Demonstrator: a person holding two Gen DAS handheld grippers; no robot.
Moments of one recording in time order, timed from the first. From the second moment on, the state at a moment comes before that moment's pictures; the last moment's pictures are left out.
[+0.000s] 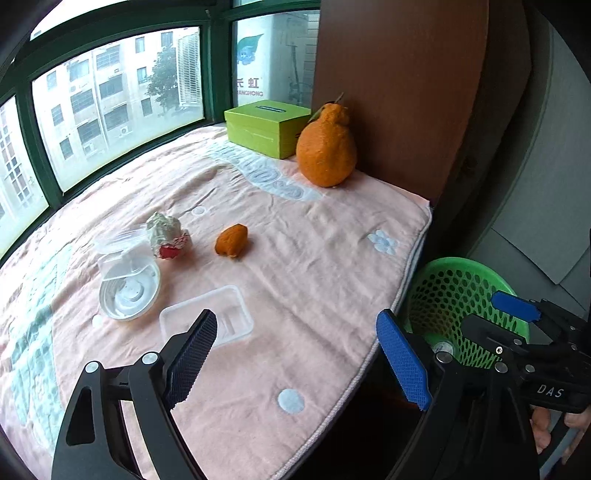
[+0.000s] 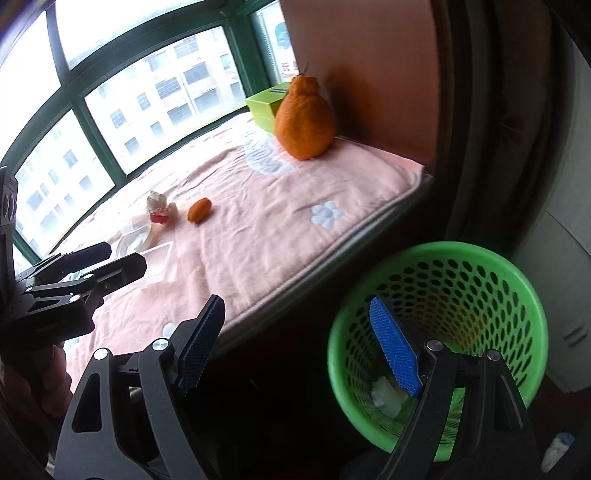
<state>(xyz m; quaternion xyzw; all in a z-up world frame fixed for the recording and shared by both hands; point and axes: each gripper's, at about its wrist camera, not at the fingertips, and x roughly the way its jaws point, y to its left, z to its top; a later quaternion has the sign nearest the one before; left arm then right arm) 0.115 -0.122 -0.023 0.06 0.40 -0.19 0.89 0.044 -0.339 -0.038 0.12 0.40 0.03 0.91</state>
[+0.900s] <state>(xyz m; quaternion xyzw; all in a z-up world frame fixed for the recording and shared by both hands) 0.143 -0.048 -0.031 0.03 0.42 -0.11 0.90 0.115 -0.265 -0.036 0.08 0.41 0.09 0.90</state>
